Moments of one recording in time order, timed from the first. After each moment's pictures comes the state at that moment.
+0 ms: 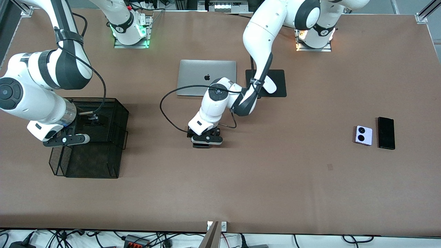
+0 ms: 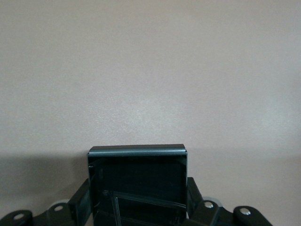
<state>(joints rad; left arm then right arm) -1.01 1.19 0.40 -0.99 -0.56 2.48 -0.60 0.13 0.32 -0.04 -1.66 -0.01 1.90 -0.04</state>
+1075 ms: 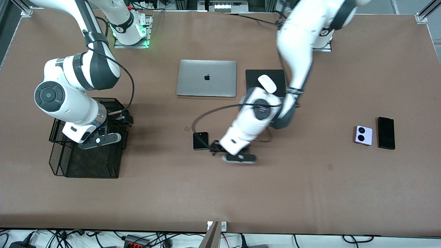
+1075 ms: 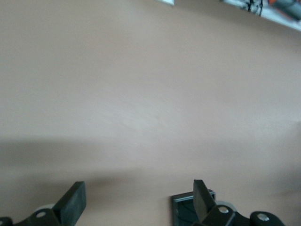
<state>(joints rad) -0.56 0.87 0.03 -1.24 -0.34 2.46 -0.41 0.25 0.37 -0.04 -1.65 0.04 1.94 -0.03</state>
